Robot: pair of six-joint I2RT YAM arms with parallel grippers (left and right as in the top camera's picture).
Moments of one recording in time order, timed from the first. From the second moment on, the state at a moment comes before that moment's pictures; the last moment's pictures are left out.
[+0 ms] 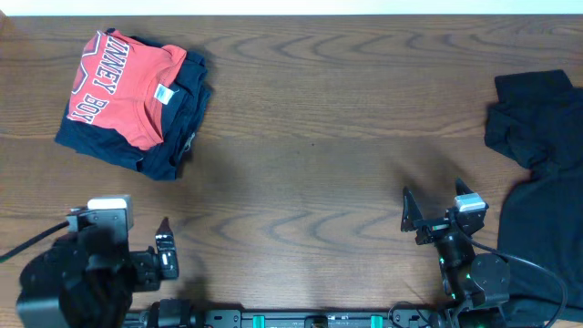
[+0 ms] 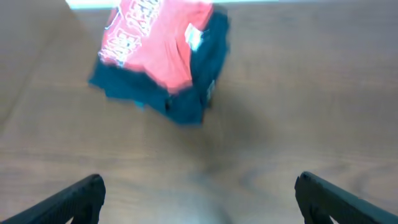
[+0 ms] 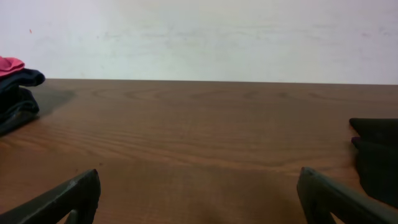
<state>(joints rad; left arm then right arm) 0.06 0.57 1.25 -1.27 -0.02 0.06 0.13 0.02 0.01 -0.07 -0.07 0.08</state>
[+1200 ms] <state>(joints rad) 0.06 0.01 0.03 0.20 0.03 0.02 0.13 0.02 0.01 -0.07 -0.06 0.08</state>
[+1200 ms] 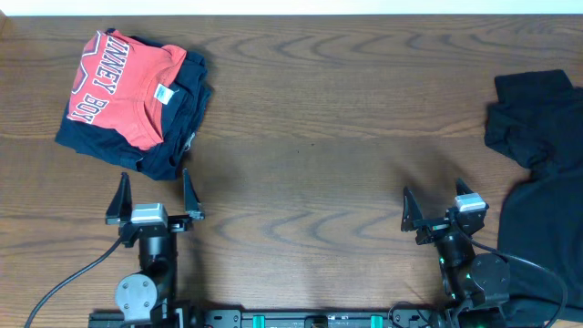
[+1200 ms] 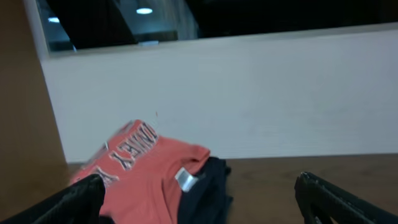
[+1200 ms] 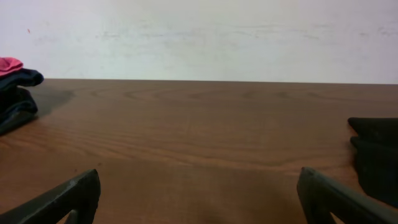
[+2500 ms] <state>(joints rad) 0.05 0.02 0.01 -0.10 0.02 -0.02 0.13 0.02 0.01 -0.07 -0.06 0.08</state>
